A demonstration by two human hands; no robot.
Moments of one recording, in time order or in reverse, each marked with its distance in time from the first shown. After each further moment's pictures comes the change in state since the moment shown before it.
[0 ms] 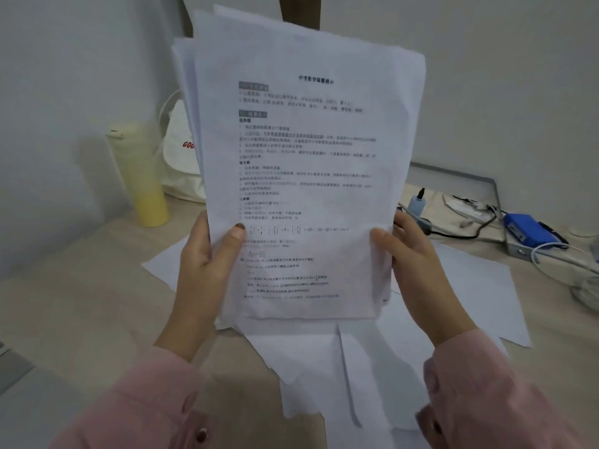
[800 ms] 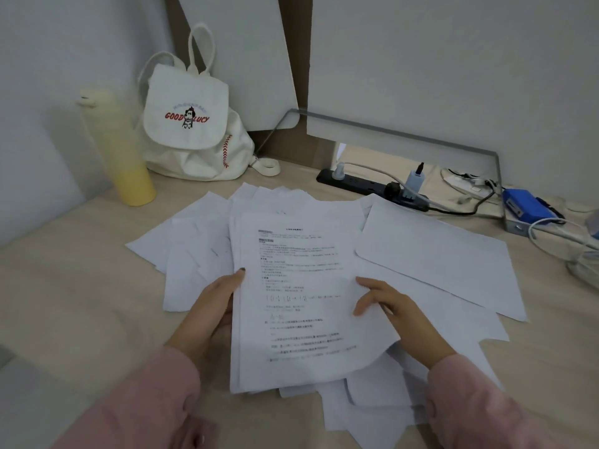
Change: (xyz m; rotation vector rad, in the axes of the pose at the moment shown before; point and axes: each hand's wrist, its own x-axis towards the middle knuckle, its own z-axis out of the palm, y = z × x) left_hand -0.027 -0.097 -0.014 0.031 -0.159 -0.934; right_hand -0.035 0.101 -0.039 -0.366 -0.236 0.172
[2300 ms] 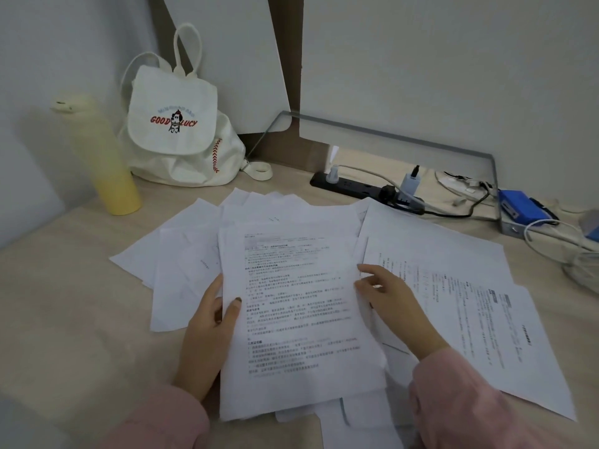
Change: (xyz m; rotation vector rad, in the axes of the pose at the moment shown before) left_hand -0.006 -0.022 0.008 0.215 0.193 0.306; right_hand 0.034 -0.027 0.004 -0.202 0.239 0.246
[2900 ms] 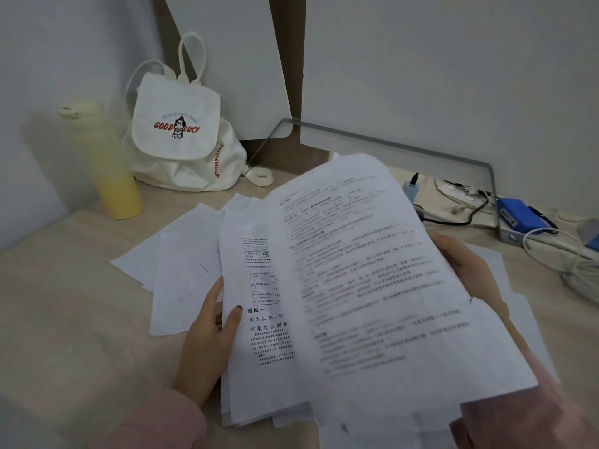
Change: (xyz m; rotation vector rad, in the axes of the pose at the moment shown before) left_hand 0.000 -0.003 0.000 0.065 -0.007 0.020; right_hand -0.010 -0.041 -0.077 0.712 0.043 0.025
